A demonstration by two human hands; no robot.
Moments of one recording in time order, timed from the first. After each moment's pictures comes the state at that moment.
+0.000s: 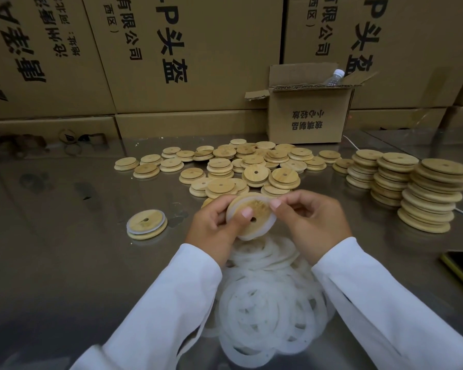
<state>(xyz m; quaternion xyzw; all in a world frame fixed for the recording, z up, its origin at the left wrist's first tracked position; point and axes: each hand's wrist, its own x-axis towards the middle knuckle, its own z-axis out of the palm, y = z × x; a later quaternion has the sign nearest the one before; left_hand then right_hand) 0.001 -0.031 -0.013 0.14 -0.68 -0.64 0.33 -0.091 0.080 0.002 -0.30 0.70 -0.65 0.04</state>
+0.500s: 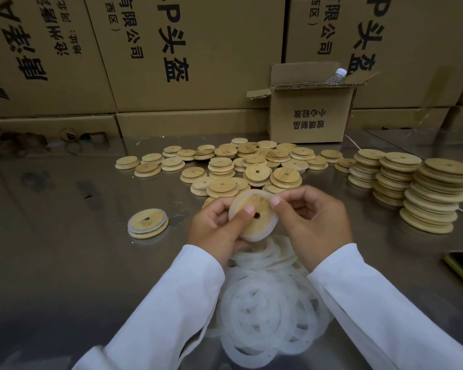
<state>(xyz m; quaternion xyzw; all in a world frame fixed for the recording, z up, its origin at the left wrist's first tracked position) -0.001 -0.026 -0.014 0.15 -0.58 -0.74 0.32 -0.082 0.079 0.001 -0.31 0.67 -0.67 -0.02</state>
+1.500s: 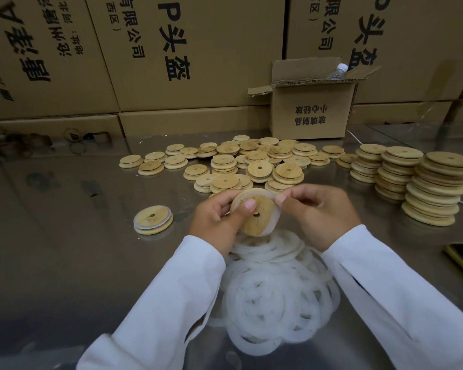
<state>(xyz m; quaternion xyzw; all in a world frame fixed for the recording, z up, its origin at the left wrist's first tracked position) 0.004 -0.031 -0.007 0.16 -0.68 -0.64 0.32 -0.095 0.082 0.009 -0.32 0.70 -0.64 0.07</state>
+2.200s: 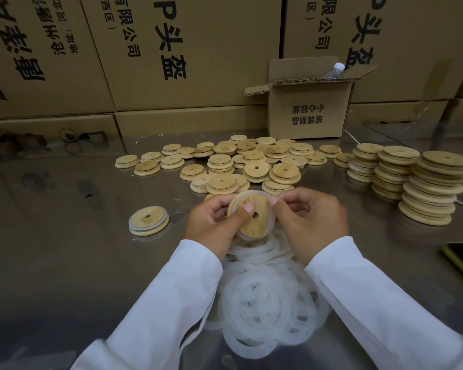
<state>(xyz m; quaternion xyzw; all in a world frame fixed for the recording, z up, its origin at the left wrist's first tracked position) -0.001 -0.032 -0.017 0.18 -0.61 -0.70 0.33 -0.088 0.076 -0.007 -0.30 0.73 -0.61 -0.05</state>
